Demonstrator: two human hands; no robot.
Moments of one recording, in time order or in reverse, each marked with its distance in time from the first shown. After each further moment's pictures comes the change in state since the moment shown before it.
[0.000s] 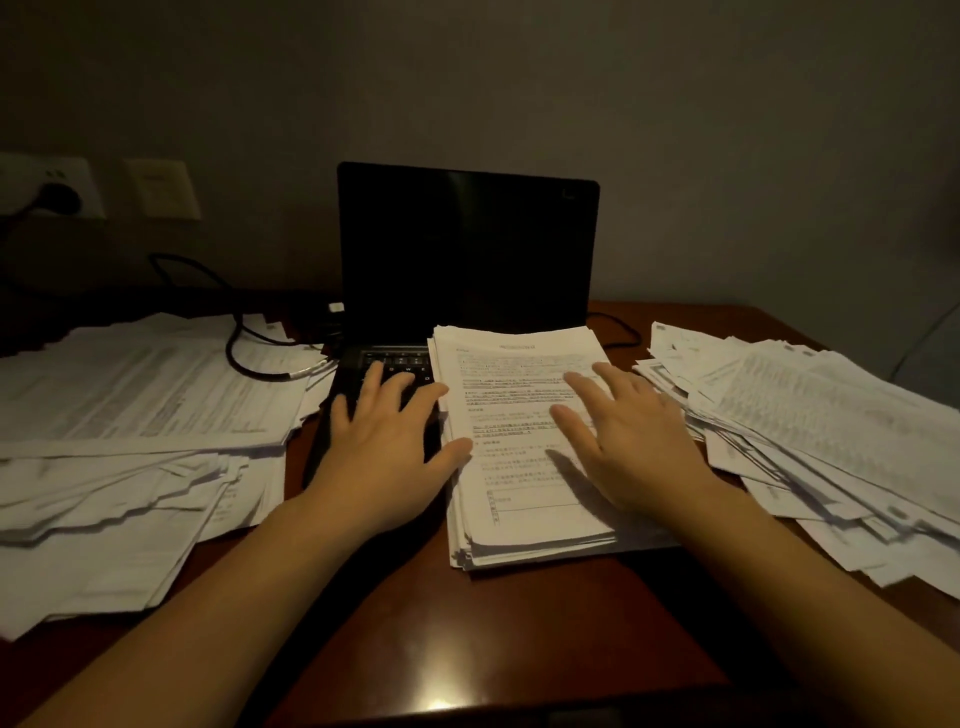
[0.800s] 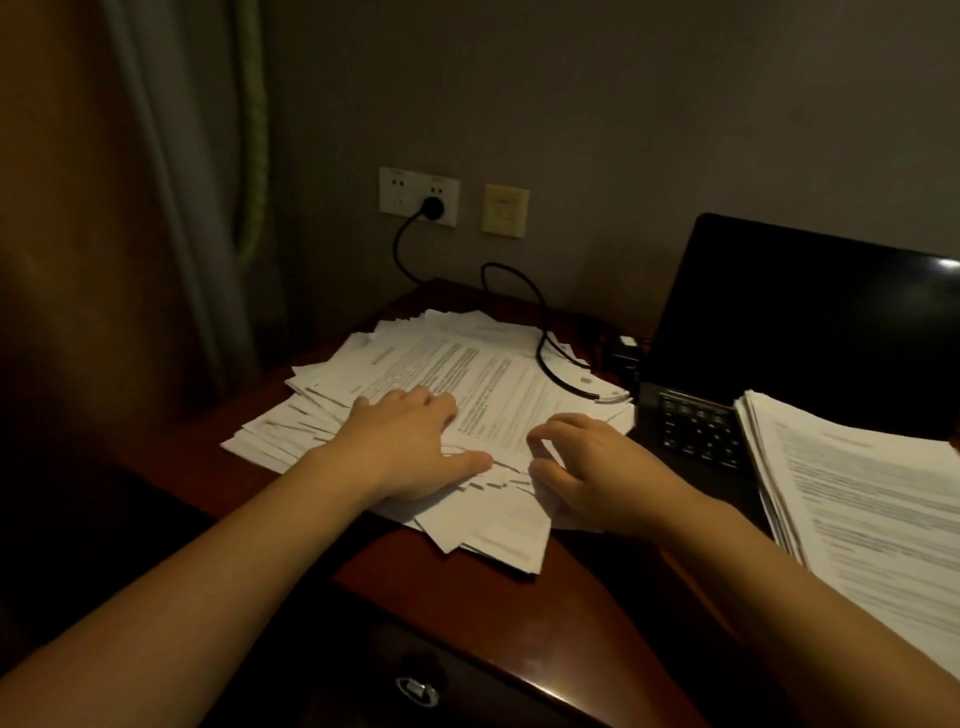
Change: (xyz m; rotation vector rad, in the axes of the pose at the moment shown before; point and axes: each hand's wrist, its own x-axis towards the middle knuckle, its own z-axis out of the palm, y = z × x) left_hand -0.090 -0.217 -0.096 0.262 -0.146 -0.403; right_hand 0.054 -0.265 0.042 0.131 -0.234 -0.629
